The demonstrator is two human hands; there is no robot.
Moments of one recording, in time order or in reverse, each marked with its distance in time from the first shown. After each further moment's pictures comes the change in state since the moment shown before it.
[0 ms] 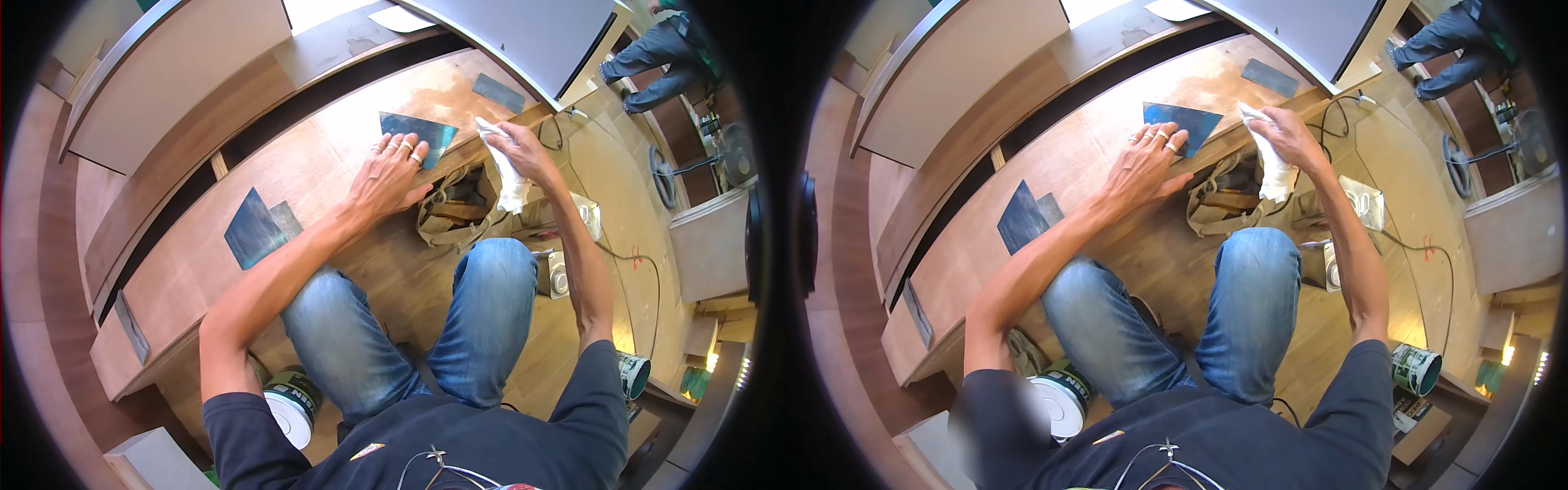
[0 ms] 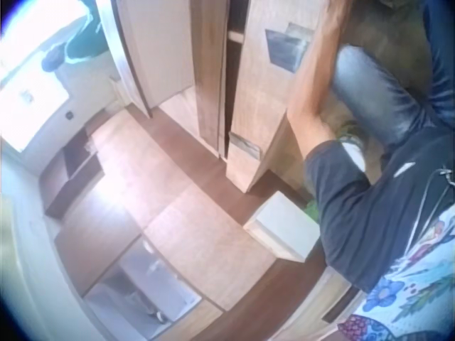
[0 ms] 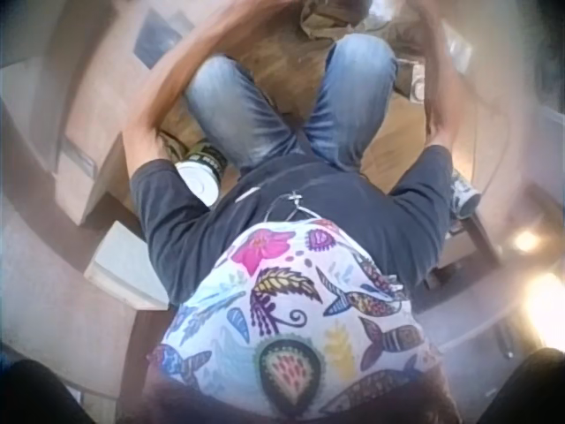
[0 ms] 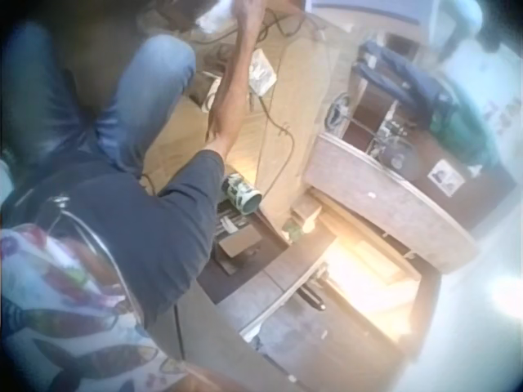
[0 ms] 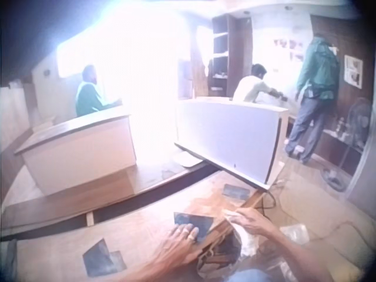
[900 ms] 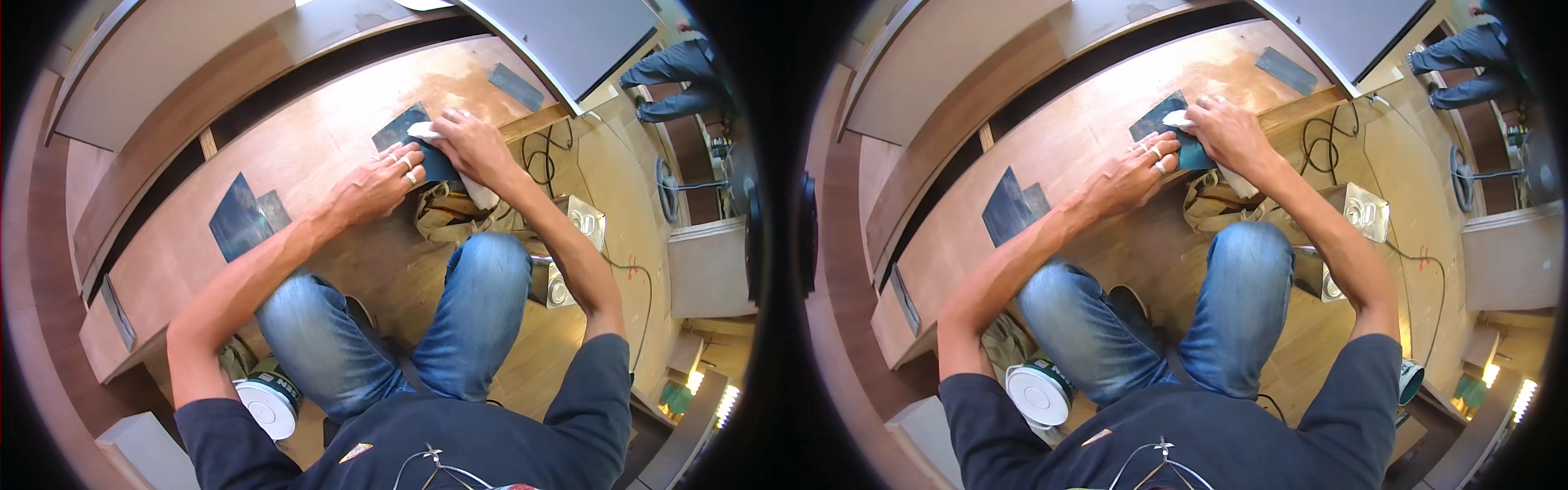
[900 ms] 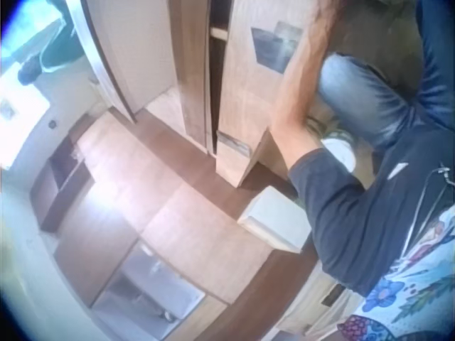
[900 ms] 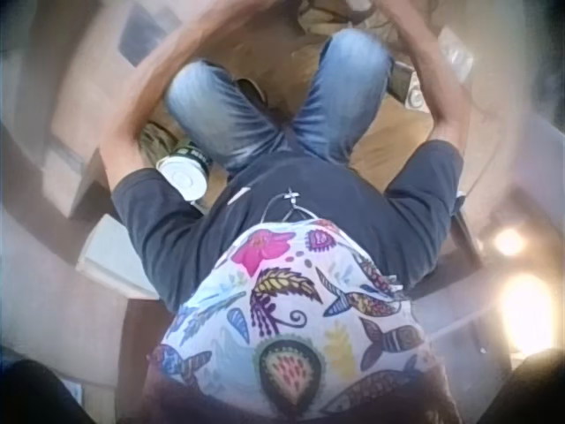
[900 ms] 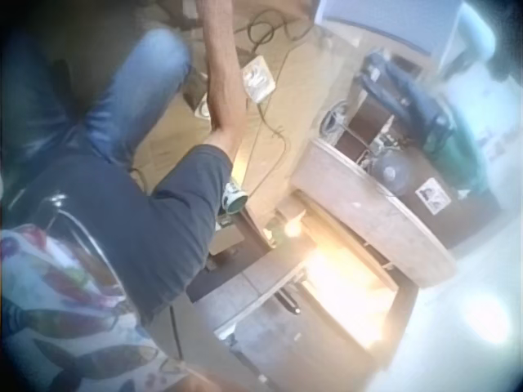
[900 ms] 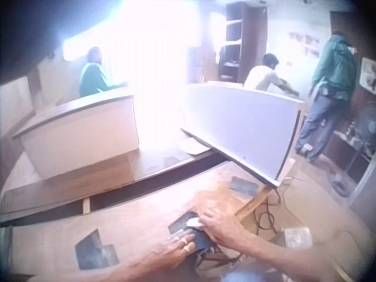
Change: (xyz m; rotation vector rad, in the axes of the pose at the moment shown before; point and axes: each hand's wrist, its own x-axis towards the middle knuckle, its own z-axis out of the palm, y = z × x) left_hand -0.024 -0.018 0.004 -0.103 -0.108 0.186; right_hand 0.041 -0.052 0.083 -0.627 0.060 -0.579
